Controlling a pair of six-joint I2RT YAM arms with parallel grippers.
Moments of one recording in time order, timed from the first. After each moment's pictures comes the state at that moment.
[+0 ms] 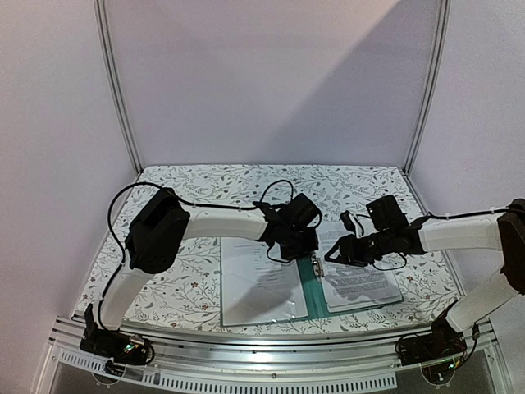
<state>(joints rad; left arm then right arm) -1.01 2.41 1.87 -0.40 -0.02 -1.02 0.55 1.44 0.66 -0.10 -0.46 0.53</state>
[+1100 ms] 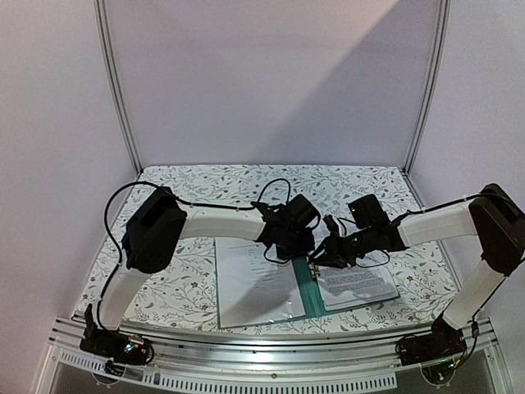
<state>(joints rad) -1.02 2.38 1.83 -0.42 -0.10 -1.02 0.61 1.64 0.77 0.02 -0.60 0.74</state>
